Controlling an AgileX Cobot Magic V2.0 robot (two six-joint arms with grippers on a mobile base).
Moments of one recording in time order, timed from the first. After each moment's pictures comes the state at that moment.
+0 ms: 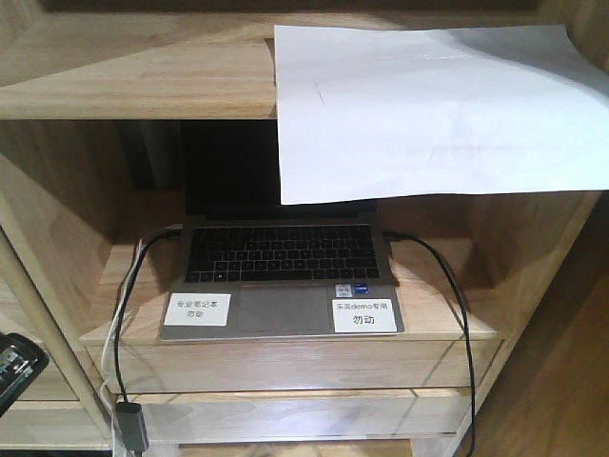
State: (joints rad) left arm -0.38 0.24 -0.50 -0.13 0.72 0.17; right arm 0.04 -0.01 0.03 -0.05 0.06 0.02
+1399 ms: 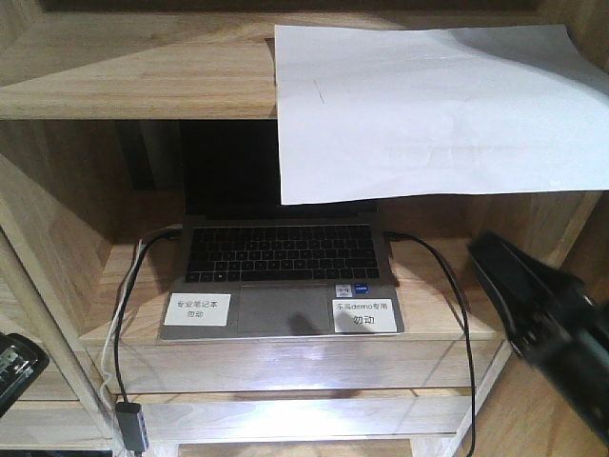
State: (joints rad) left arm -0.38 0.24 -0.50 -0.13 0.72 0.17; right arm 0.28 1.13 -0.12 -0.32 -1.13 1.24
